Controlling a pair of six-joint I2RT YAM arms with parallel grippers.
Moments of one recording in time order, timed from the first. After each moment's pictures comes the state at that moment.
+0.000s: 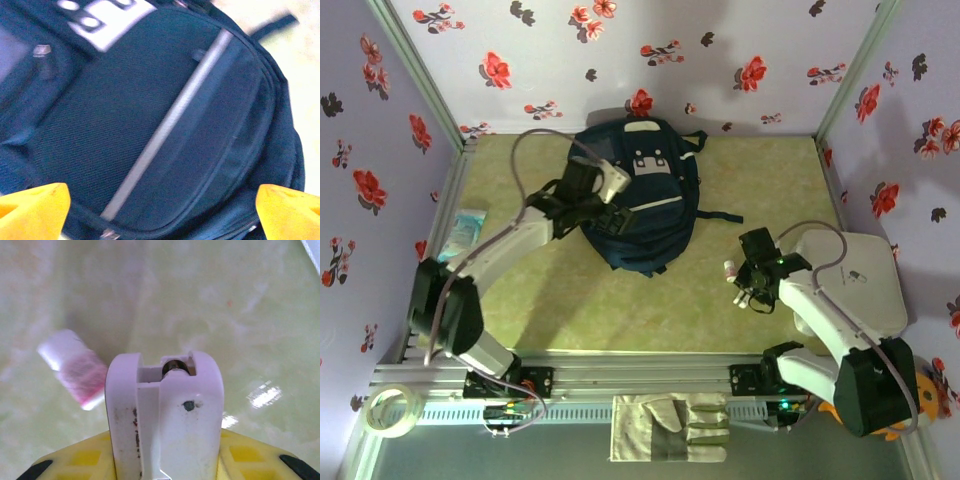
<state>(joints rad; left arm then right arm) -0.61 1.62 1.31 -0.49 0.09 0.19 0.32 1.07 0.65 -0.81 0.14 0.92</state>
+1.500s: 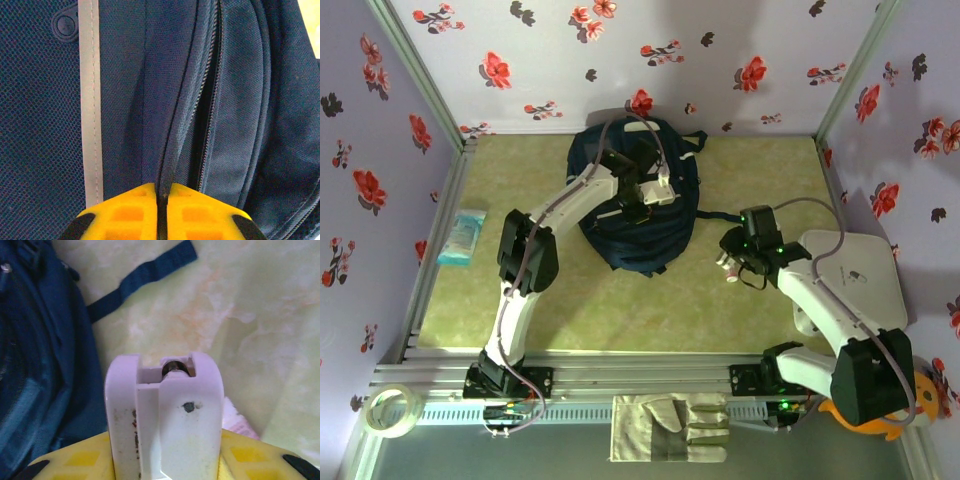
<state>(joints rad) -0.68 2.19 2.07 -1.13 0.05 0.58 0.31 1.14 0.73 -0.48 0.02 0.90</state>
